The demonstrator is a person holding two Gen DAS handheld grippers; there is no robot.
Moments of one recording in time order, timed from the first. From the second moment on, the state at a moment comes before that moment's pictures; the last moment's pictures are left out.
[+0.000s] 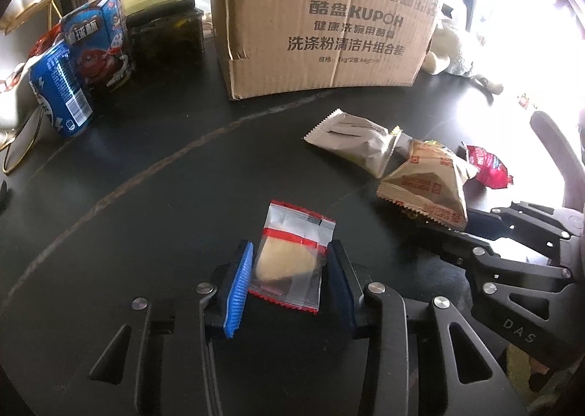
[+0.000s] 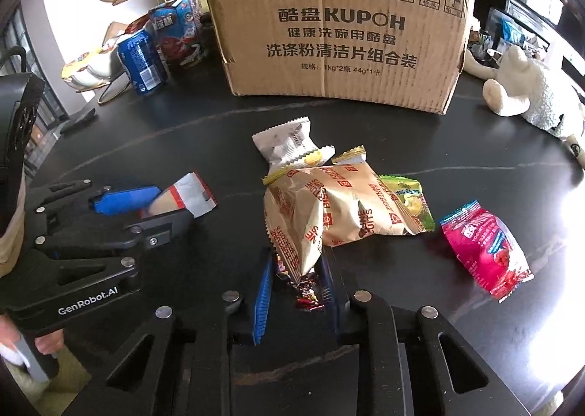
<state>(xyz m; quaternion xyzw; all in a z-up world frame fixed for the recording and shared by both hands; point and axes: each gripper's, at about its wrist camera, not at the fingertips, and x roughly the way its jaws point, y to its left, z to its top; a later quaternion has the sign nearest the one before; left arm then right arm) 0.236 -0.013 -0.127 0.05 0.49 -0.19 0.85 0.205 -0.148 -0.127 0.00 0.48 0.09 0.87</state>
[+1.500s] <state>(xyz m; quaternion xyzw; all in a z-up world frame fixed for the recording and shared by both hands) 0.178 -0.024 0.019 0.02 0.35 -0.16 0.92 0.166 -0.175 0.006 0.04 0.33 0.12 0.93</state>
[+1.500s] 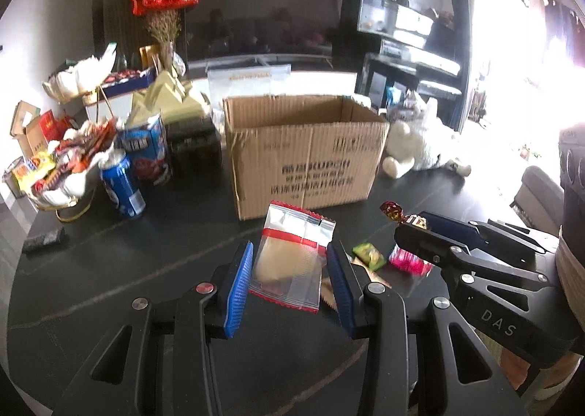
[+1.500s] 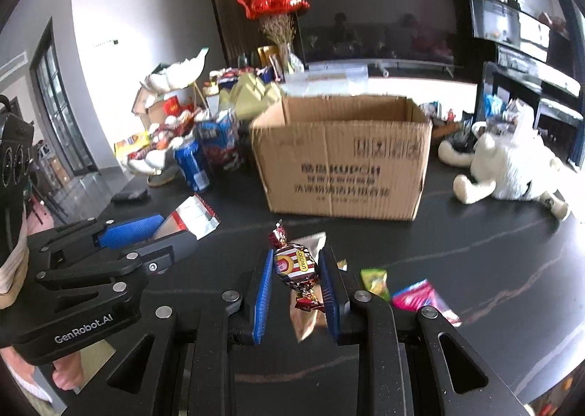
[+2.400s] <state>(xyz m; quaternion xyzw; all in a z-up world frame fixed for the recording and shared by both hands) 0.257 -0.055 0.095 0.02 0.30 -0.15 0.94 0.237 -0.206 0.078 0.04 0.27 0.12 0.96</state>
